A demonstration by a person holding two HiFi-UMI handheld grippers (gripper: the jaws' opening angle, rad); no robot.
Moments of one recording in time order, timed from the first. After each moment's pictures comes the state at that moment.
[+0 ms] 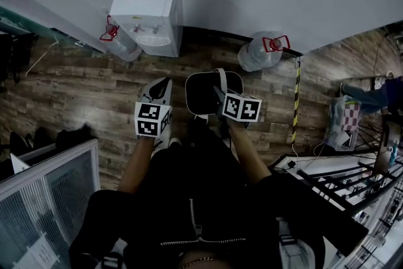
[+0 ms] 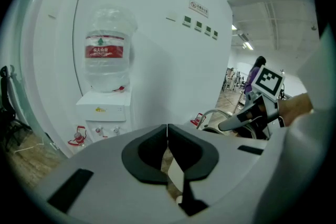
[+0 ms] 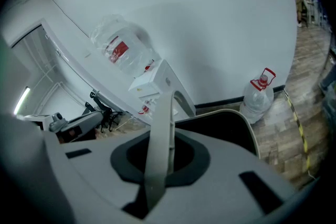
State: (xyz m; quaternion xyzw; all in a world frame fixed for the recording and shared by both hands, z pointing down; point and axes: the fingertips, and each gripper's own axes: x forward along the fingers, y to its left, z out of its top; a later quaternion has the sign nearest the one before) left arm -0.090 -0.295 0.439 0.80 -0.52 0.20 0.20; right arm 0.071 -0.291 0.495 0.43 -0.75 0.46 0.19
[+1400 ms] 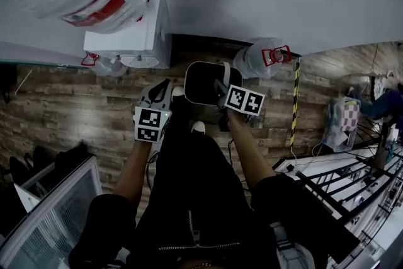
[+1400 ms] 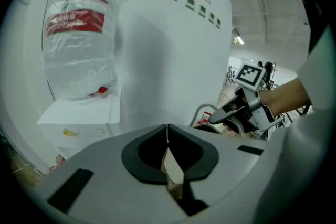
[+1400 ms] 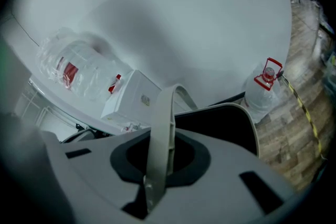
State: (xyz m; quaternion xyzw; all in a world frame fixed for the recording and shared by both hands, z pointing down) left arm -0.074 -0.460 0.503 0.83 -0.47 0.23 0.18; right arm 0.090 -0.469 0.573 0.47 -0.69 0.53 0.14
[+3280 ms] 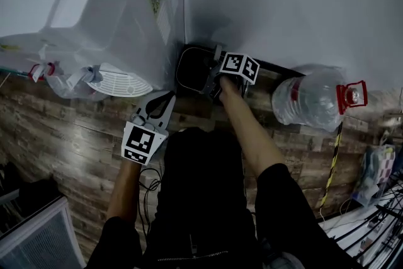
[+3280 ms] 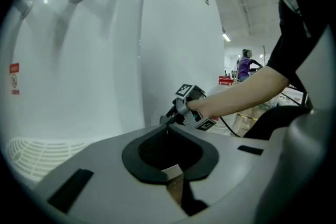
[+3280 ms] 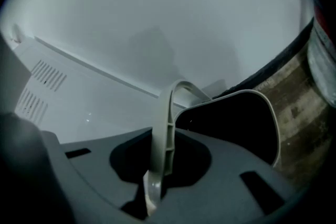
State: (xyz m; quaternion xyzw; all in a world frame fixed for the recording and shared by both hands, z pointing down) left arm -0.114 -0.566 0.900 0.87 -0.45 0.18 0.08; right arm -0.033 -0.717 1.032 0.39 -0.70 0.60 0.07
